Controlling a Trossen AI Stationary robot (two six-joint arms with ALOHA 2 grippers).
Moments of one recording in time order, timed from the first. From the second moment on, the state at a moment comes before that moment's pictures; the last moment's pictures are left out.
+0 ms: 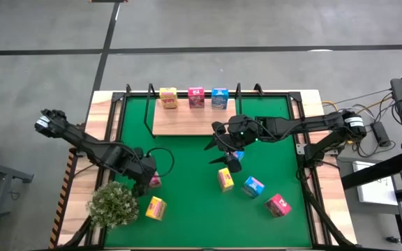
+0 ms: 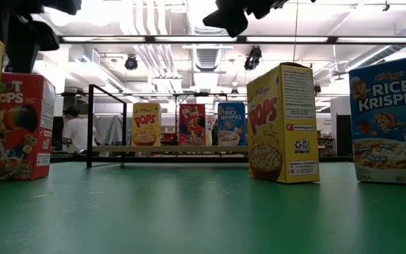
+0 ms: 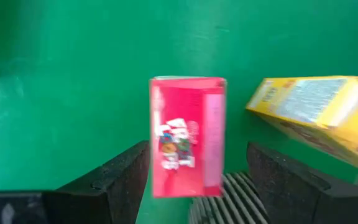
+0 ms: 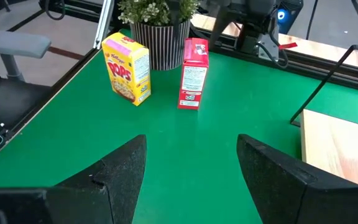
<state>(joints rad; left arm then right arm) -0.46 1.25 1.04 -1.13 -0.07 -0.73 -0.01 1.48 1.21 -0.23 -0.31 -0.24</state>
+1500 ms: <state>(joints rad) -0.35 1.30 1.32 -1.06 -0.38 -0.21 0.00 1.24 0.99 -0.09 -0.21 -0.31</state>
